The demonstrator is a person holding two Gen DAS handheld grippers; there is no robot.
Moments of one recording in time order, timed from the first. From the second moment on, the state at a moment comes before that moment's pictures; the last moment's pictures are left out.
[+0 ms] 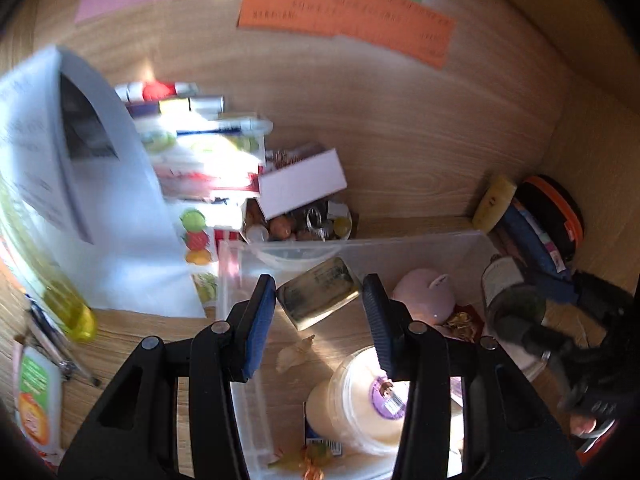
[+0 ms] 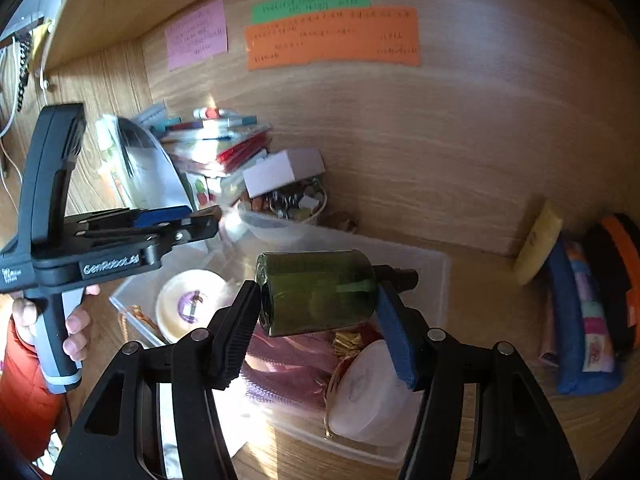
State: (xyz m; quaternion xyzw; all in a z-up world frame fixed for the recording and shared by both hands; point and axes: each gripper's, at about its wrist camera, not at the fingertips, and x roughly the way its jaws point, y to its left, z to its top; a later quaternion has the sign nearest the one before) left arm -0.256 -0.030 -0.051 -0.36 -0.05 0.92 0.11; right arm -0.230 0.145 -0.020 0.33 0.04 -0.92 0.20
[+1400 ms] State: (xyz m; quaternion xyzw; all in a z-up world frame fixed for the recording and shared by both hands) left arm -0.200 -0.012 -0.023 -0.29 0.00 0.95 0.11; right arm -0.170 0.145 -0.009 0.29 0.09 -0.94 0.16
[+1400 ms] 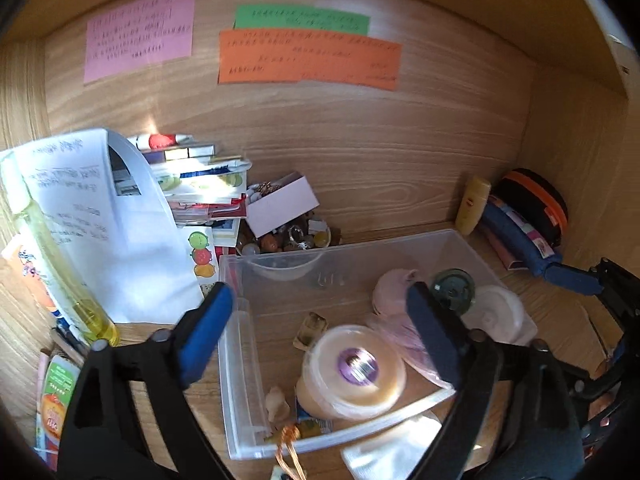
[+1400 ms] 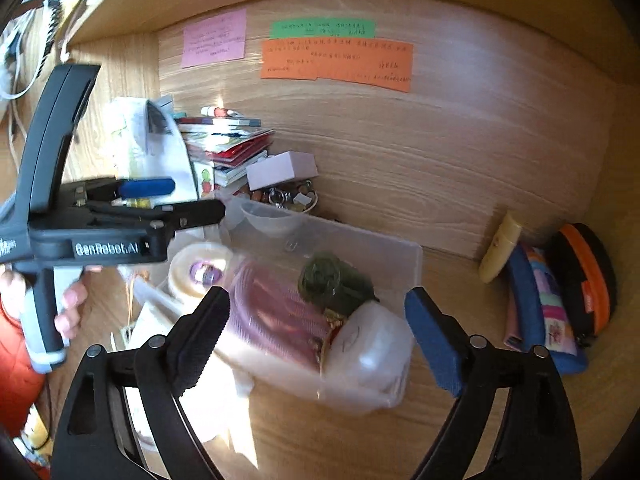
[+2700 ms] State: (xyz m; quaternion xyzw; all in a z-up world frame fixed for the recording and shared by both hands) left arm -0.142 0.045 -0.125 -0.48 0.05 0.86 0.18; right arm -0.060 0.160 -0.100 0.38 0.16 -0.88 0.23
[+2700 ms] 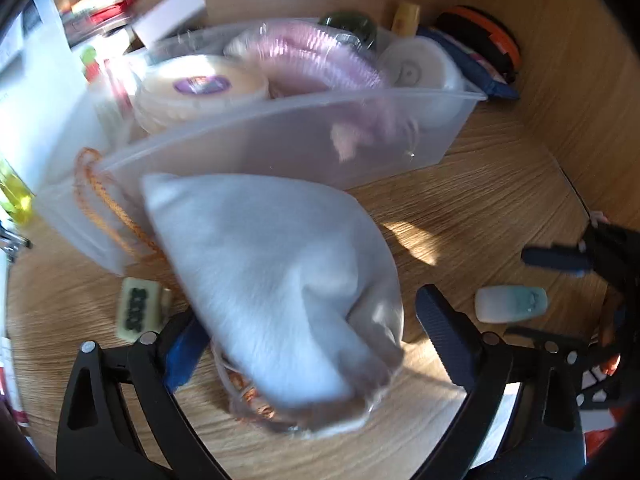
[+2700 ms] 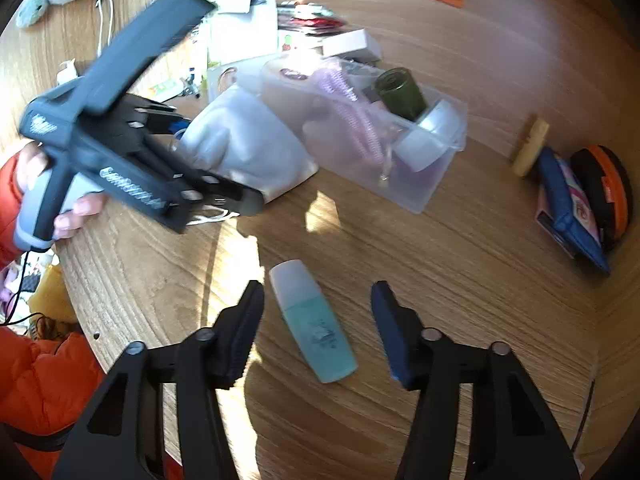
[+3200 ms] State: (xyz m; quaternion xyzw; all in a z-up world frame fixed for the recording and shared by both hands) left arm -0.135 0.052 -0.122 -0.45 0.06 0.88 0.17; right arm -0.066 0.155 -0.108 0.40 0.15 -0.87 0.25
